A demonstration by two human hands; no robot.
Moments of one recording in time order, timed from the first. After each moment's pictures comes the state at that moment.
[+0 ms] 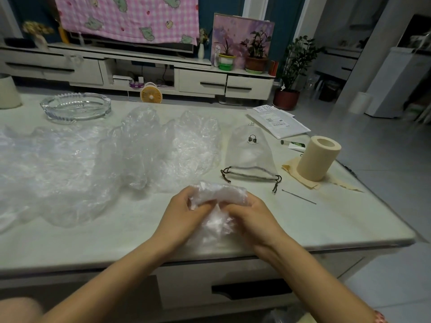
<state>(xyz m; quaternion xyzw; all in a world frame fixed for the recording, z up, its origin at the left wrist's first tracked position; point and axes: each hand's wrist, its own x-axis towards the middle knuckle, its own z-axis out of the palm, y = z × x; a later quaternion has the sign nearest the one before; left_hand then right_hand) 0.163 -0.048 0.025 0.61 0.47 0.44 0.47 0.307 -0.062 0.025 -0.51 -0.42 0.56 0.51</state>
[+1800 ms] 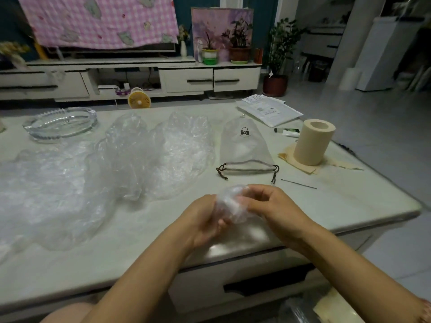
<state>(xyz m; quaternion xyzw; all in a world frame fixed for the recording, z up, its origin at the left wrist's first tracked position) 0.200 -0.022 0.029 0.40 0.41 0.29 0.77 0.338 -0.068 0.036 -0.53 -0.50 0.50 0.48</state>
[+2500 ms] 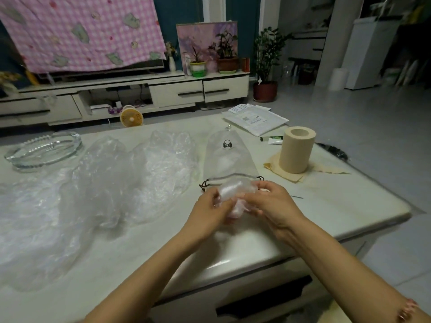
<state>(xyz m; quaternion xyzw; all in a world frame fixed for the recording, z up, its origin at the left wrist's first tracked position) 0.242 -0.005 0.025 0.65 0.43 0.35 0.52 0.372 -0.043 0.040 -0.57 -0.29 0.49 0.59</state>
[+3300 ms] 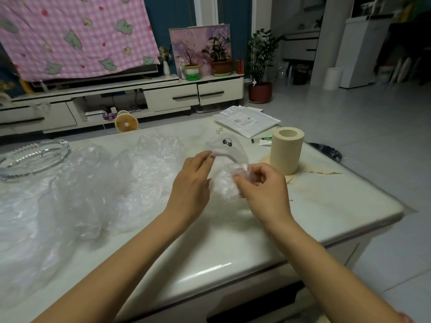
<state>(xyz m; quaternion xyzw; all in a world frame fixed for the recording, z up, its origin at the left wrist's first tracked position) 0.259 0.055 0.028 0.86 0.34 0.37 -0.07 0.387 -0.026 0.039 -0.61 -0.40 0.22 0.65</state>
